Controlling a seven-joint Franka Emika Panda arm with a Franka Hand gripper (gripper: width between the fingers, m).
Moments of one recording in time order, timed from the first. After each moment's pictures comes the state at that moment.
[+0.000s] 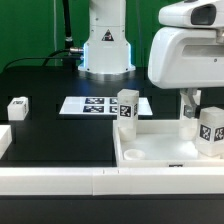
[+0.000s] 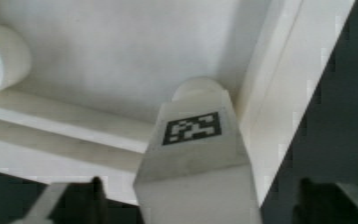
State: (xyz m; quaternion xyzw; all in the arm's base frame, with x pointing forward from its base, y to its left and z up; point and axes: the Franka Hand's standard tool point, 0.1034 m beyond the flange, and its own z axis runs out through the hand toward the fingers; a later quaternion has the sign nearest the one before) arm 0.626 0.112 0.089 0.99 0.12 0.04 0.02
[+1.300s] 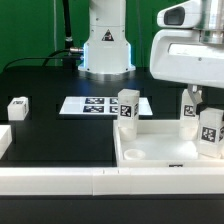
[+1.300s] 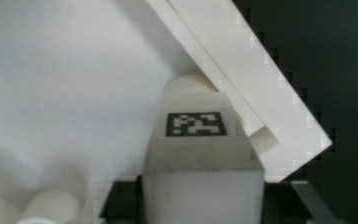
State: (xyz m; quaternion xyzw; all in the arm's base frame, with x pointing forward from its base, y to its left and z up) arm 0.624 0.113 0.087 0.90 -0.43 0.04 -0.02
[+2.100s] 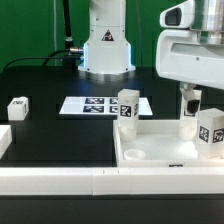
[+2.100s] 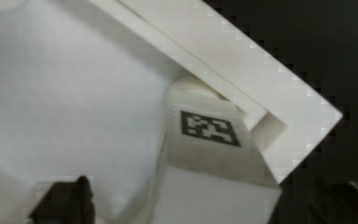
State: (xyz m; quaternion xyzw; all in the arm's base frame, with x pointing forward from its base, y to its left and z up) arm 0.625 0.112 0.087 0.92 -0.39 0.04 -0.02
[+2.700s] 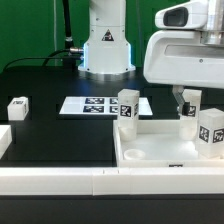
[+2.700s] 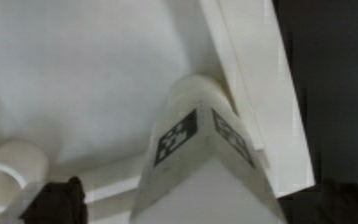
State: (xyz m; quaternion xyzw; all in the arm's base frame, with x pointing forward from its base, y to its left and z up) arm 0.625 0.112 0.086 0.99 -0.12 0.05 0.01
